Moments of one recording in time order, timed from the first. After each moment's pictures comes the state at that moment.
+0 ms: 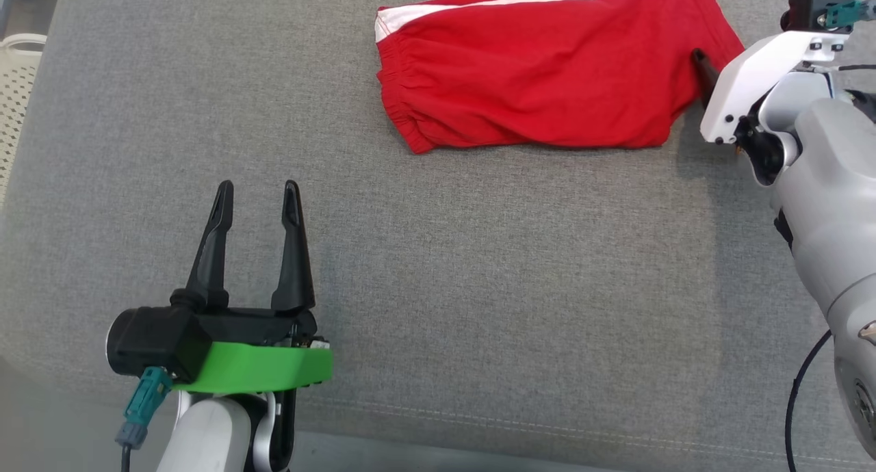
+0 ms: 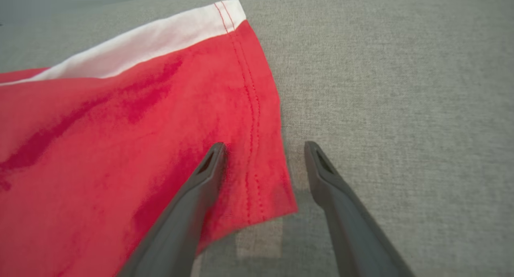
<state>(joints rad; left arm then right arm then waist) -0.17 0.11 -0.26 -0.09 -0.35 0.09 -0.26 -1.17 -0.23 0.23 1.29 0.44 0.13 0.07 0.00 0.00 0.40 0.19</state>
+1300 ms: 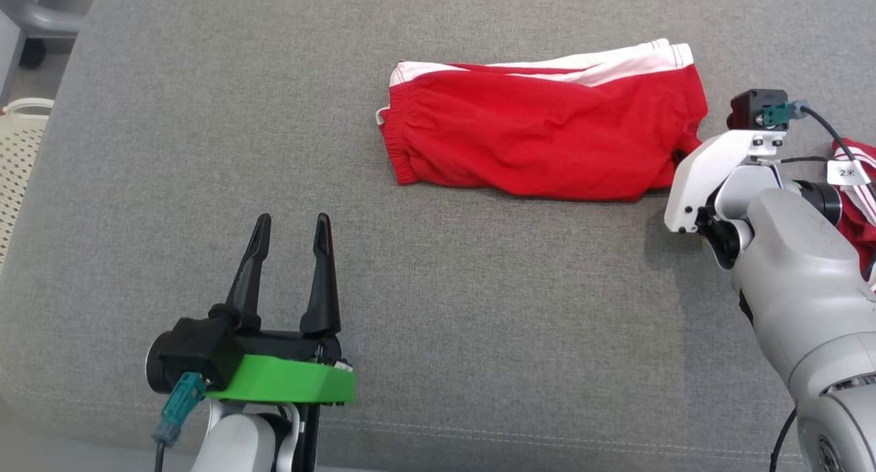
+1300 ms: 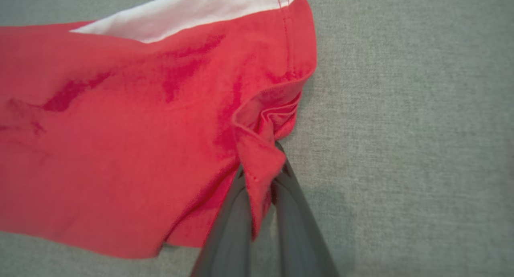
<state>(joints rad) -0.14 0.06 -0.27 0.01 -0.34 0.04 -0.26 -0.99 -0.16 0.13 1.28 0.31 0.13 0.07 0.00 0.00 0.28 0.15</state>
